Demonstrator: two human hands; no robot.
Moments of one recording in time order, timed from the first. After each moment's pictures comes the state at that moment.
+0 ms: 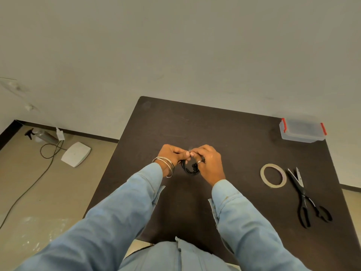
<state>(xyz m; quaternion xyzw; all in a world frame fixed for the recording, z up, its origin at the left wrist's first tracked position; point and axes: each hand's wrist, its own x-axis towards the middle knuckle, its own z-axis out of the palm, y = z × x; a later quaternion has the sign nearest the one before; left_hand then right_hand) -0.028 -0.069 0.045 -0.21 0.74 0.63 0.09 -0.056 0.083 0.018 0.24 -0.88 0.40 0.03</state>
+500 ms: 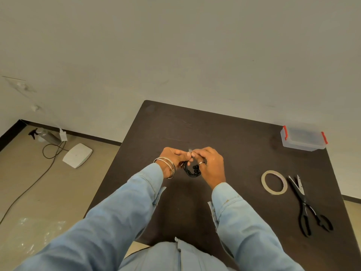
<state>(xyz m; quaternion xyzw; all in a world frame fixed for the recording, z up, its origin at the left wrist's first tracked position) -0.027 -0.068 0.052 -0.28 0.64 0.71 0.11 -0.057 0.079 0.021 0.23 -0.88 0.41 0.06</state>
